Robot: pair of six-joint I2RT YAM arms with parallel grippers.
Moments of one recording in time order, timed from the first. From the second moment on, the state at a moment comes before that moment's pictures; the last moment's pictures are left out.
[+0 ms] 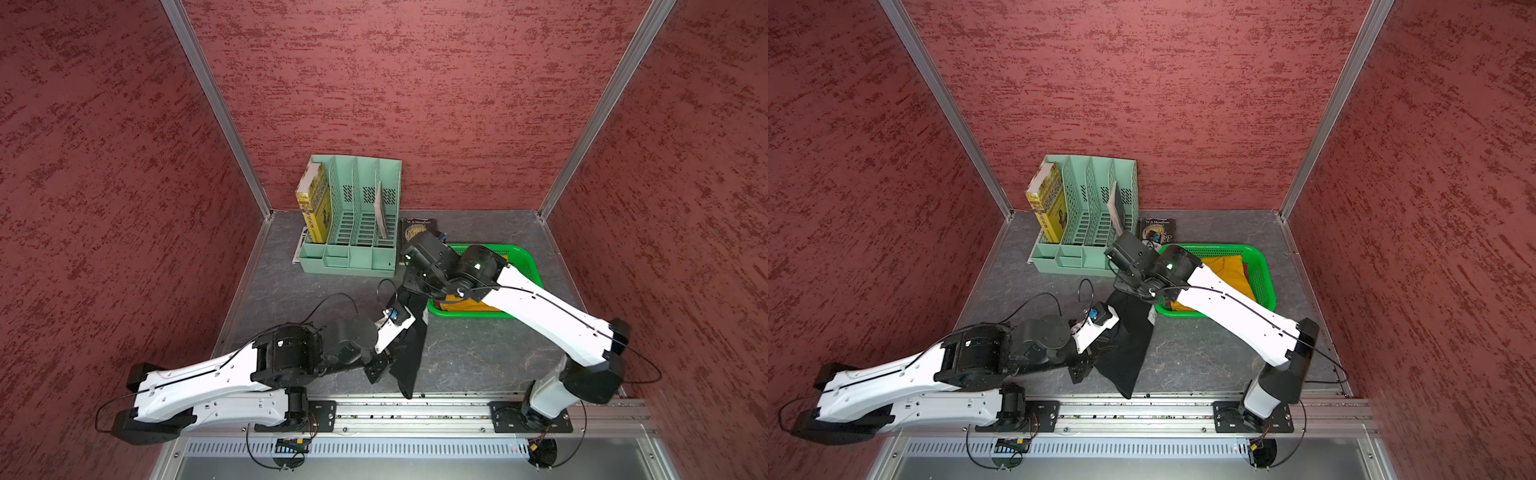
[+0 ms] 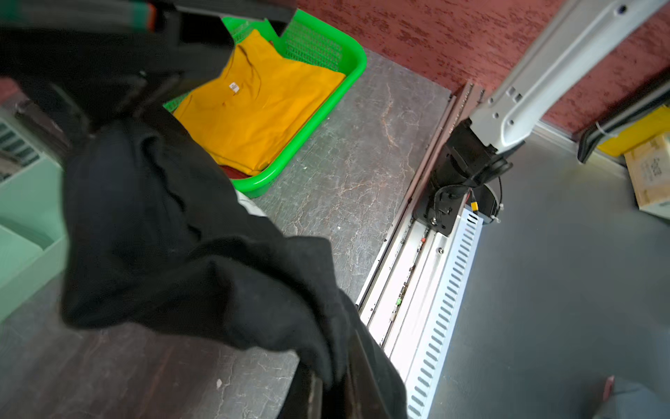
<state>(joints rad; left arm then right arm) -1.34 0.93 1.12 -0.85 -0.15 -0.22 0.97 1.55 1.75 -1.18 0.23 1.20</state>
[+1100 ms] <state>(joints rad) -0.89 1.67 1.51 -0.52 0.36 0.27 0.14 1.30 1.43 -1.29 0.21 1.15</state>
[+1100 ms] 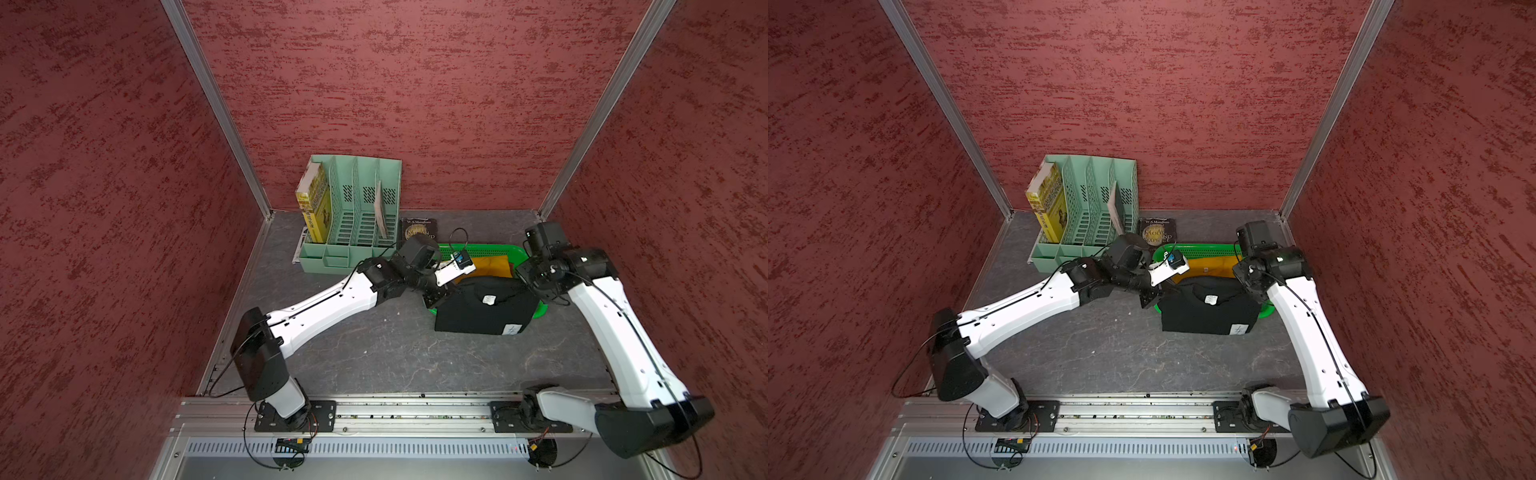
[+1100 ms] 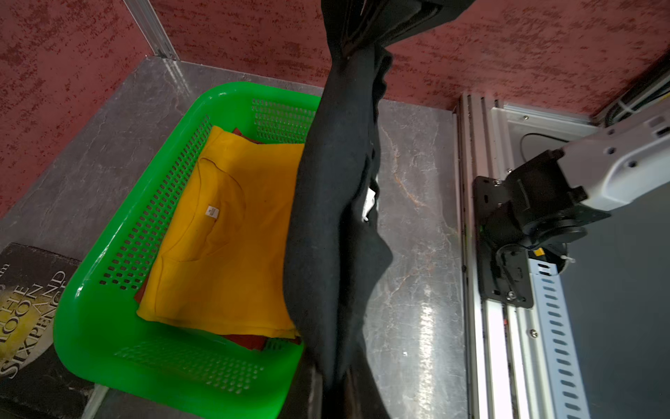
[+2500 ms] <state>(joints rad) -0.74 2.31 1.93 -0.42 0.10 0.51 -0.04 1.86 1.48 -0.82 0.04 1.12</state>
